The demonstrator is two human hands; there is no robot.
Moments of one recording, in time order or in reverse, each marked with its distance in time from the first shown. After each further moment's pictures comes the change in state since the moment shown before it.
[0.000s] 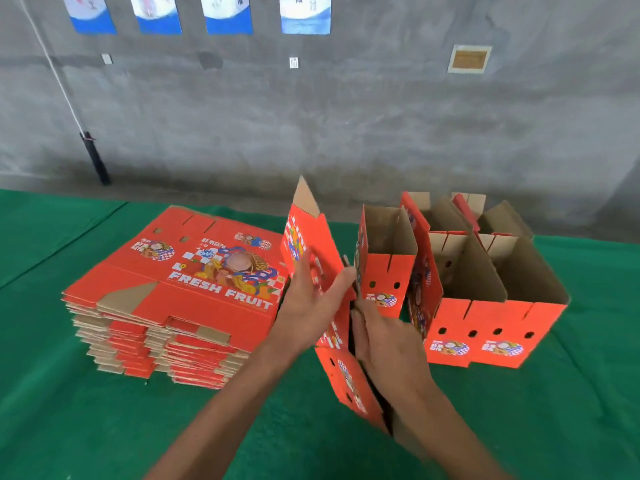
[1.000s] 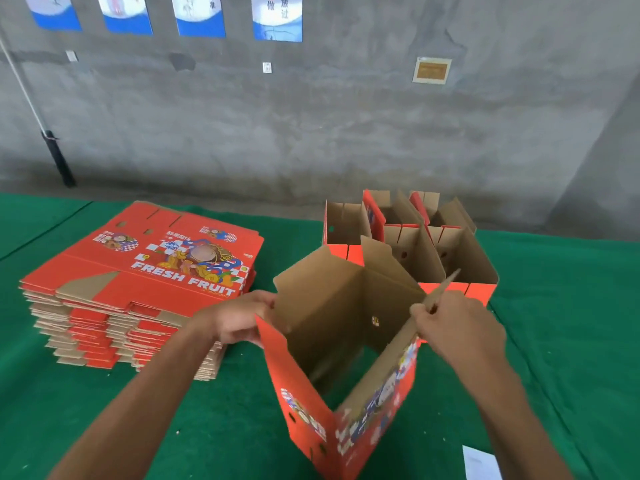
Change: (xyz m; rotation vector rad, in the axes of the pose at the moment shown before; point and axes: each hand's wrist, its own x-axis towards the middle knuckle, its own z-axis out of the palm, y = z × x) left_hand -0.016 -0.026 -0.015 0.074 -0.619 -0.418; right_hand -0.061 0.090 -0.129 -0.193 -0.052 0.667
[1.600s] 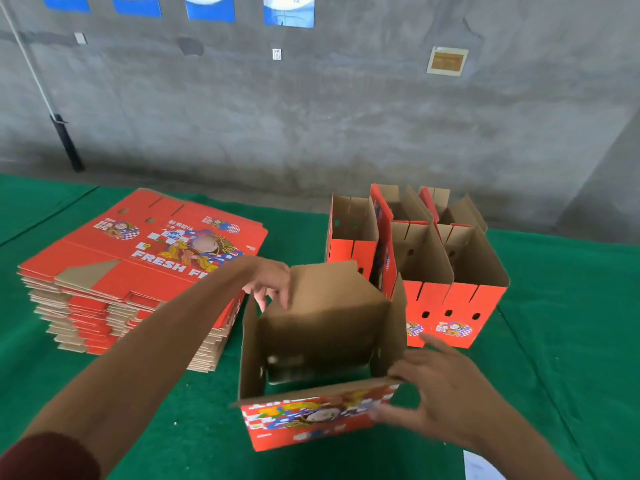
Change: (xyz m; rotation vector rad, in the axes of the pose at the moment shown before) left_hand 0.077 0.043 -0.027 0.365 -0.039 -0.344; right_hand -0.027 0.043 0.043 -0.264 -0.234 -0.848
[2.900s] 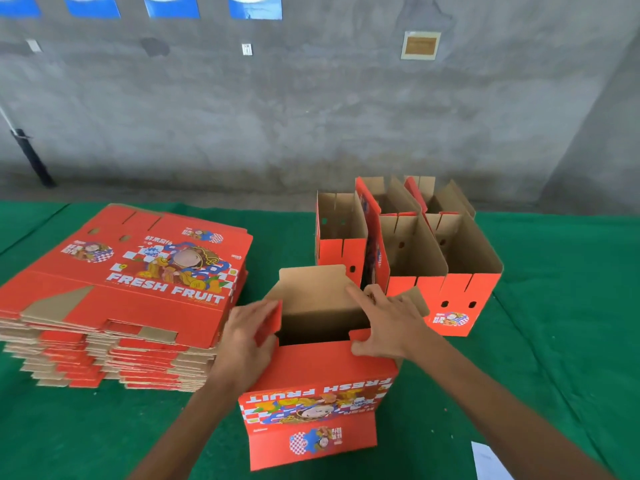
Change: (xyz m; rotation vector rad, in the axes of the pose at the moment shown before) left_hand 0.021 -0.105 0.093 0.148 1.016 0.792; right_hand 0.127 0.037 0.057 0.062 -0.090 0.207
